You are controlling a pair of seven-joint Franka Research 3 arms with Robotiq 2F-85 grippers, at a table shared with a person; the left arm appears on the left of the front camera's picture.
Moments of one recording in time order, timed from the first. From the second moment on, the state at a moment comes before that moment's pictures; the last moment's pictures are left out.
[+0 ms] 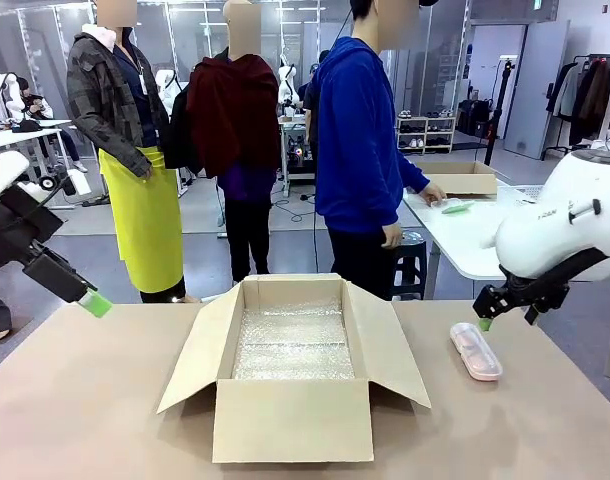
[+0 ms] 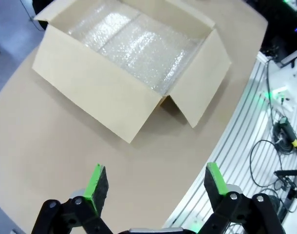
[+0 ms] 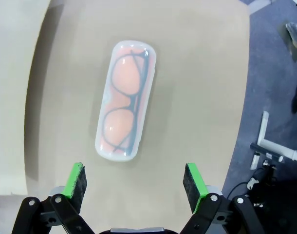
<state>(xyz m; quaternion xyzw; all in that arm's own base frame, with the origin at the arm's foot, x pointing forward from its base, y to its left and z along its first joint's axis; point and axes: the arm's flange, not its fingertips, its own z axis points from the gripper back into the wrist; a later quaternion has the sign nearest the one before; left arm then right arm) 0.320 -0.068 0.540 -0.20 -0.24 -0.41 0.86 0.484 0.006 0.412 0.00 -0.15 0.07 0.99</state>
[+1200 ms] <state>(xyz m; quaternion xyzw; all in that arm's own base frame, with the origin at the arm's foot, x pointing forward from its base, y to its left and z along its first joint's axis) 0.324 -0.082 0.534 -0.18 -0.22 -0.42 0.86 0.538 0.017 0.340 0.03 -0.13 0.03 0.99</state>
